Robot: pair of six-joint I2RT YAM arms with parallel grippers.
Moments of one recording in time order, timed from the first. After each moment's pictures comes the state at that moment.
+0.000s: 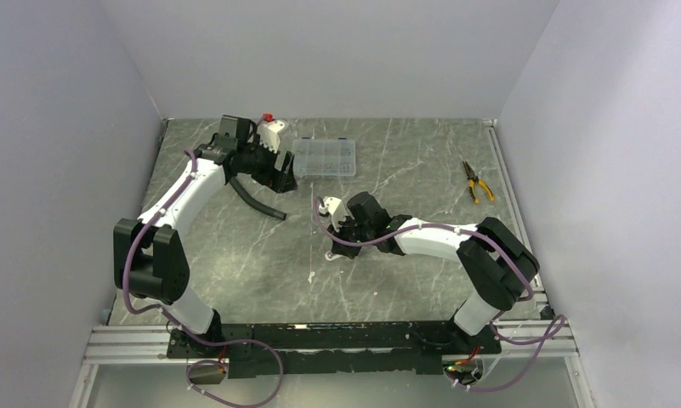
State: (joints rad) left arm -0.24 1.60 1.35 -0.56 0.53 0.21; right arm 0.79 1.62 0.83 0.00 -0.37 -0.11
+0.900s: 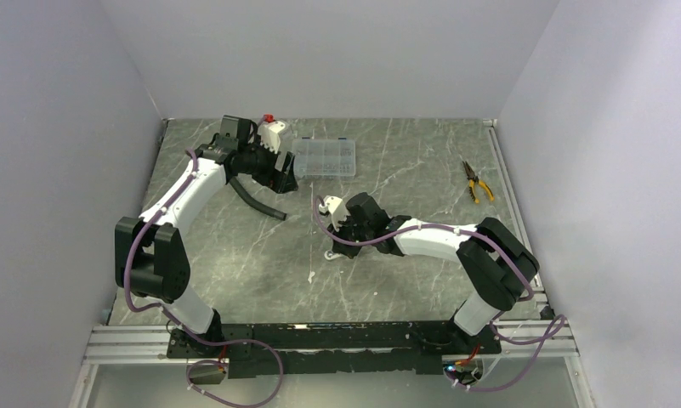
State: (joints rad) left arm -0.24 1.62 1.35 -0.56 0.54 0.21; right arm 0.79 1.62 0.83 0.00 -0.31 -0.08
